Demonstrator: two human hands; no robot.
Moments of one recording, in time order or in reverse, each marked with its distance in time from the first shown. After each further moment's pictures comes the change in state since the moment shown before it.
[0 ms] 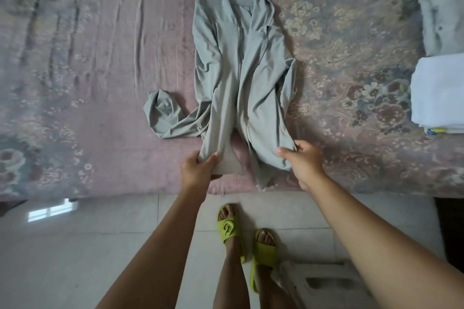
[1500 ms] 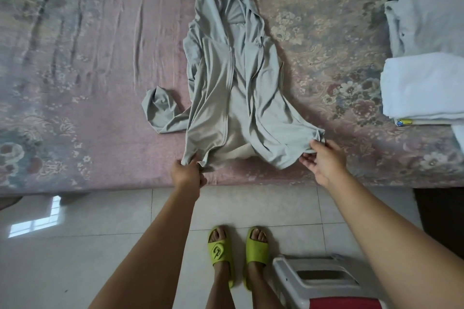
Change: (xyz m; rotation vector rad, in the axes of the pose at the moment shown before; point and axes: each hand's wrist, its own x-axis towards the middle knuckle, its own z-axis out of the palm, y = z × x) left_hand -0.027 -0.018 -0.012 -0.230 0.144 -0.229; right_hand -0.025 0.004 -0.071 0.430 0.147 0.160
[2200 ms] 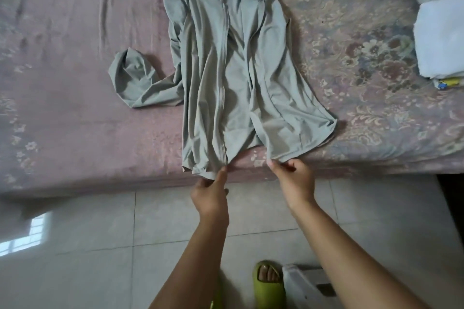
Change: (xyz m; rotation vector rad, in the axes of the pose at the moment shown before) left_hand 0.031 -0.133 0.026 -0.123 -0.044 0.075; right_hand 0.006 0.164 0.024 -0.476 0.015 -0.310
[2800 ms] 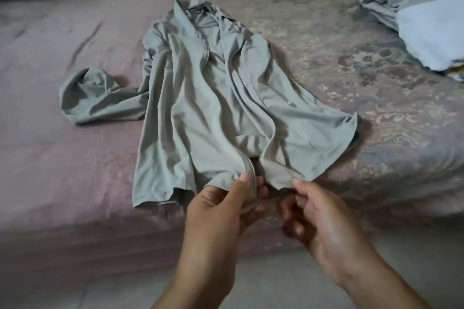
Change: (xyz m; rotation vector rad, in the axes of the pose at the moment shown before) left_hand 0.022 -0.030 0.033 -0.164 -0.670 0.344; right_hand 0.022 0.046 0.014 0.703 -0.409 -0.058
